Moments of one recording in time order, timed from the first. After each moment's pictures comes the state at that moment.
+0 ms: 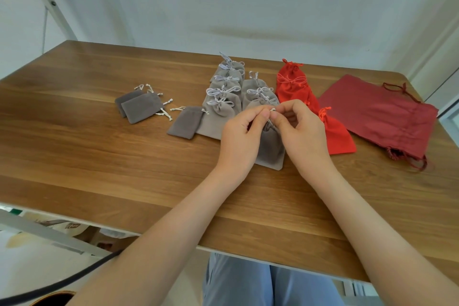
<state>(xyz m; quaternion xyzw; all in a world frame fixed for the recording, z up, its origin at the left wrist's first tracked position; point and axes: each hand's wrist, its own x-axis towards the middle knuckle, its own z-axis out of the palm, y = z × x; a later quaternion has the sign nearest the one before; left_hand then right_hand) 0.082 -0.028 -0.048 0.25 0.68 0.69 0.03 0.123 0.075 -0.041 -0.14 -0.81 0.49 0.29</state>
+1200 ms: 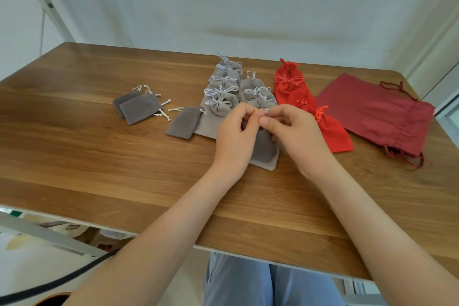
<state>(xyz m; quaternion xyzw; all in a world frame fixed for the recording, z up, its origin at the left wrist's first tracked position) 0.077 -0.031 -0.054 0.22 0.72 0.66 0.02 0.125 0.078 -0.036 -0.13 -0.78 0.59 0.18</state>
